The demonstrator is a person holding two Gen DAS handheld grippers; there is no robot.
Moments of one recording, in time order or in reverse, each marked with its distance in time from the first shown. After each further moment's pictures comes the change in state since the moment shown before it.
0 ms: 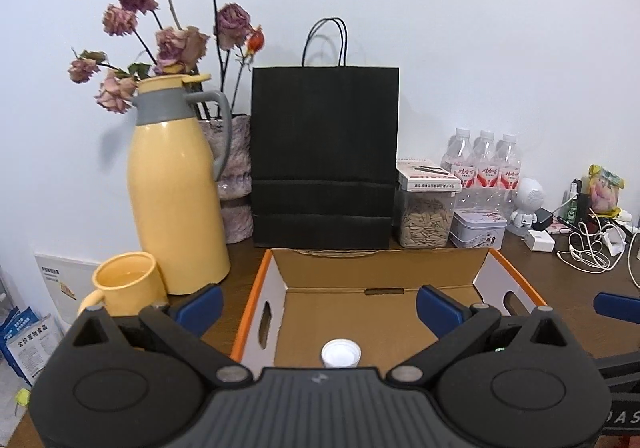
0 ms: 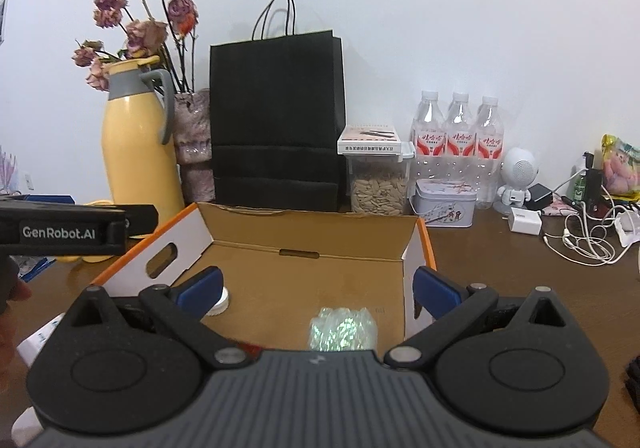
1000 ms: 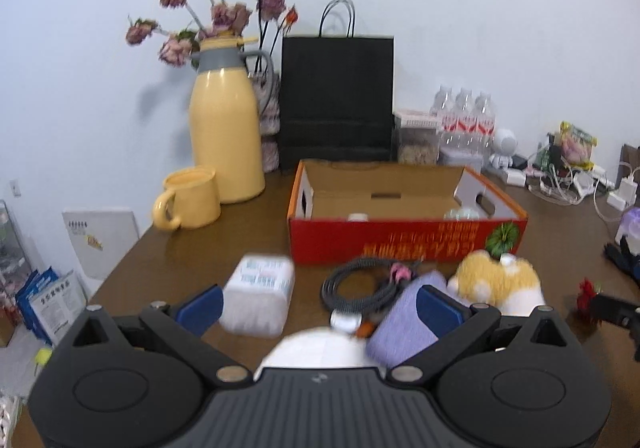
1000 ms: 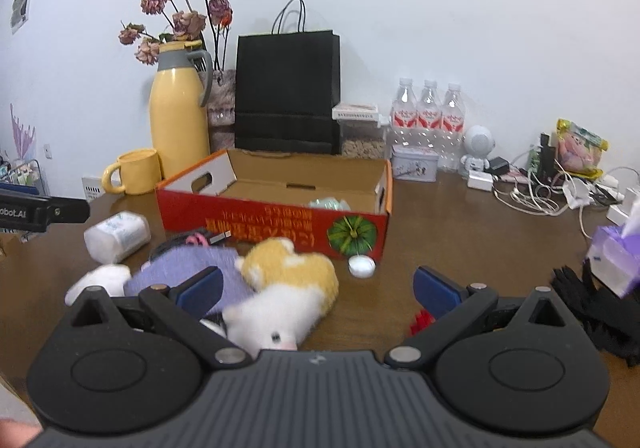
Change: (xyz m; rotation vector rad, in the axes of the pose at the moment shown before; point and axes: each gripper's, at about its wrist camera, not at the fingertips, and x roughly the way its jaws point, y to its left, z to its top) left arm -0.149 0.040 -0.102 0.005 0.107 -0.005; right arm -0.159 -0.001 -0.087 -0.045 0.029 -0.018
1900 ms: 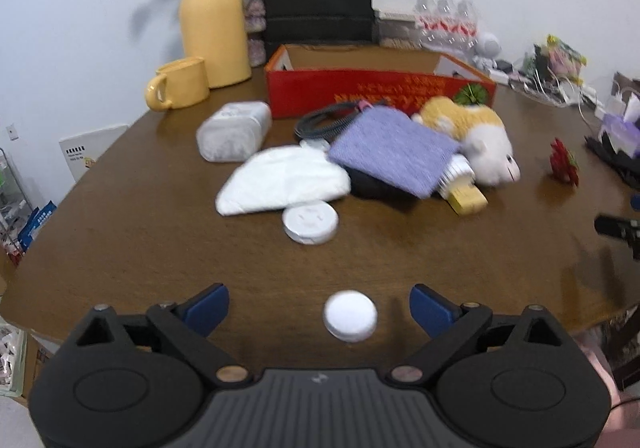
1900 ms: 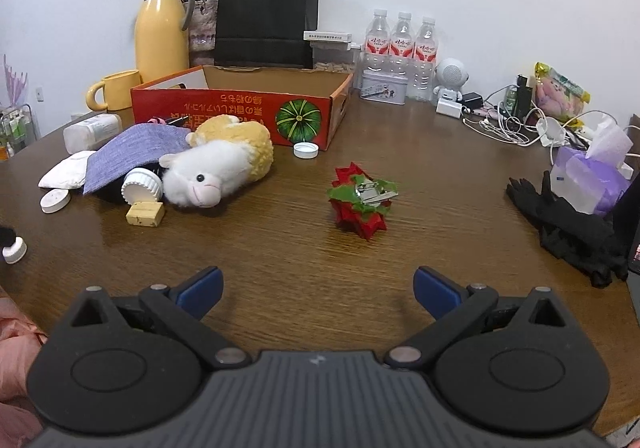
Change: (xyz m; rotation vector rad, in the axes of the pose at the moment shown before) left arm -0.032 -0.035 -0.098 0.032 0.246 -0.009; right arm -0.022 -0.058 -0.076 -0.038 0.155 -0.018
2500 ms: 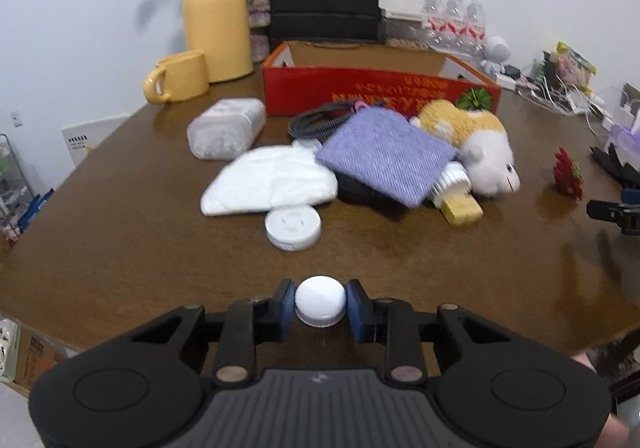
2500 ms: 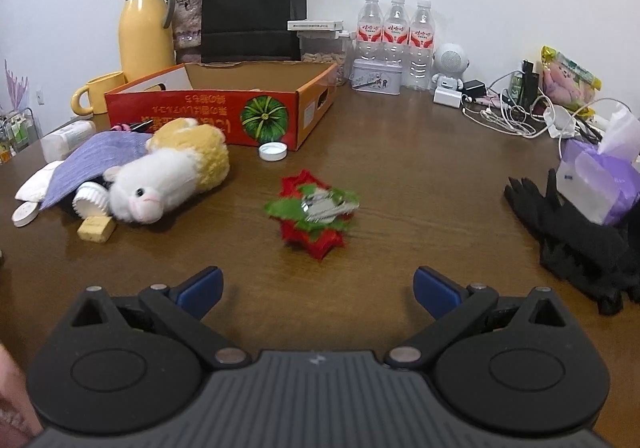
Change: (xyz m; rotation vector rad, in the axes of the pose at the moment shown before) left arm 0.008 -0.011 0.011 -0.055 -0.011 0.019; right arm 0.040 -0.050 0.018 0.016 0.029 0.038
